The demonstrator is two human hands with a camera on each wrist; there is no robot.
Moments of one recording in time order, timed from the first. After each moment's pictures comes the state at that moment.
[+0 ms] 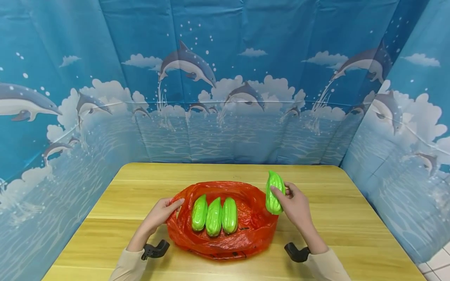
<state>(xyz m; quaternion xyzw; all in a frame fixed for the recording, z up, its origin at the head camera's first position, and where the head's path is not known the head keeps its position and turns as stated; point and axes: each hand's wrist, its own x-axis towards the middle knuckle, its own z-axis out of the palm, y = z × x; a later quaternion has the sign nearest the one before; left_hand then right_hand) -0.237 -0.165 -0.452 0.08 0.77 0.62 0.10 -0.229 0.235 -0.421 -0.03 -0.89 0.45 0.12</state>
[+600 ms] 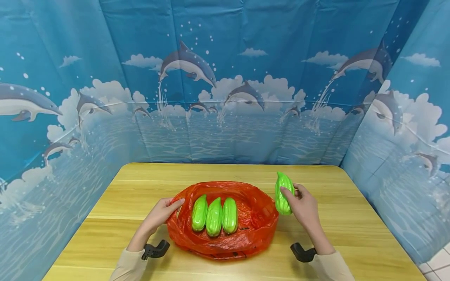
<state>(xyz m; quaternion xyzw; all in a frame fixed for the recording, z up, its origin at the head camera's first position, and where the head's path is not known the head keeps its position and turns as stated) -0.222 -0.161 -0.425 0.09 0.76 0.63 0.12 -0.229 0.257 -0.428 -0.05 -0.89 0.44 0.12</state>
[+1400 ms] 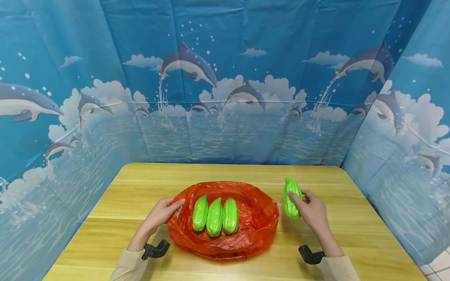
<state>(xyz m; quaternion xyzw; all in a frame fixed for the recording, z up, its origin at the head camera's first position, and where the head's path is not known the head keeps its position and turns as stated) -0.223 -0.162 -0.425 0.09 0.76 0.63 0.12 -0.229 0.281 -0.442 -0.07 -0.90 0.42 0.08</state>
